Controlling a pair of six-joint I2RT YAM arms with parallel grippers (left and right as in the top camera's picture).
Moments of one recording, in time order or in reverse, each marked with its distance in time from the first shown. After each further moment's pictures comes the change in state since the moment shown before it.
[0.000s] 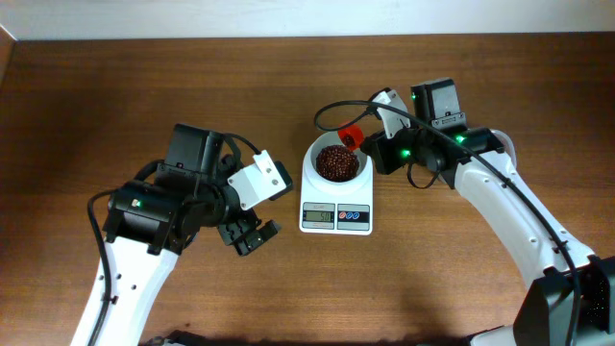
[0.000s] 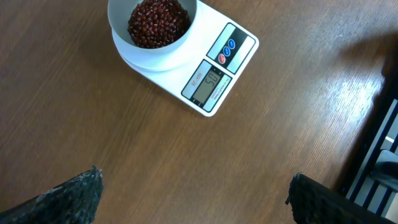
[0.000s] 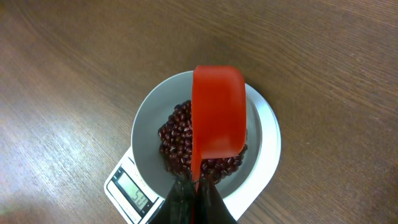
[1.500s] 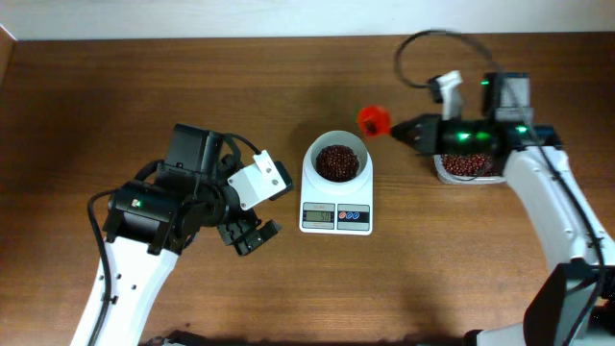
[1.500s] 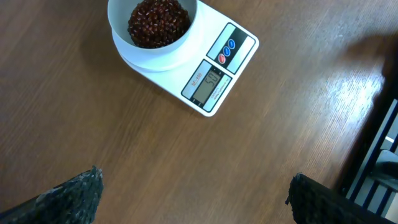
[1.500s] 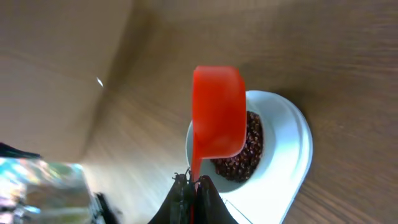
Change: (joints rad) left arm 0.000 0.000 0.000 0.000 0.000 0.000; right arm -0.305 0.000 0.001 -0.005 -0.486 0.250
